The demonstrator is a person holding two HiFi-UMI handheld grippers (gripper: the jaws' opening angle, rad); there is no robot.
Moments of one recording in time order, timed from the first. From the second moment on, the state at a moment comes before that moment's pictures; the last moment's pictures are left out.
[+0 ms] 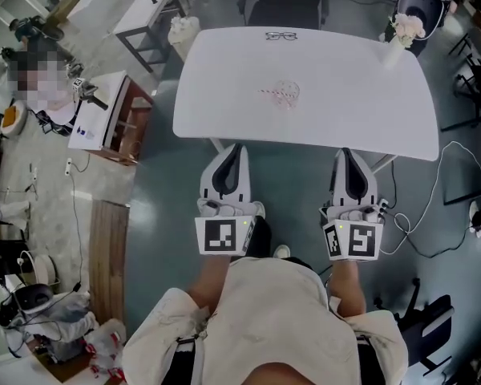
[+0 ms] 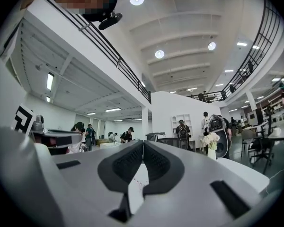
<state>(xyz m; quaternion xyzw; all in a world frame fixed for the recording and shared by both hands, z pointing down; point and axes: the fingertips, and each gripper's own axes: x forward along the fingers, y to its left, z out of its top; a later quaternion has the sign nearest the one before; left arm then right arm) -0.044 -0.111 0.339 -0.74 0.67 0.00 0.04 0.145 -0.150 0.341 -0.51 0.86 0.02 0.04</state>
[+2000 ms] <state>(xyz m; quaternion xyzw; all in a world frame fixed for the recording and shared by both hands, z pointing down) -0.122 -0.373 0.499 -0.80 0.59 -0.07 -0.07 0.003 -0.382 0.581 -0.47 0.85 -0.10 -0.23</state>
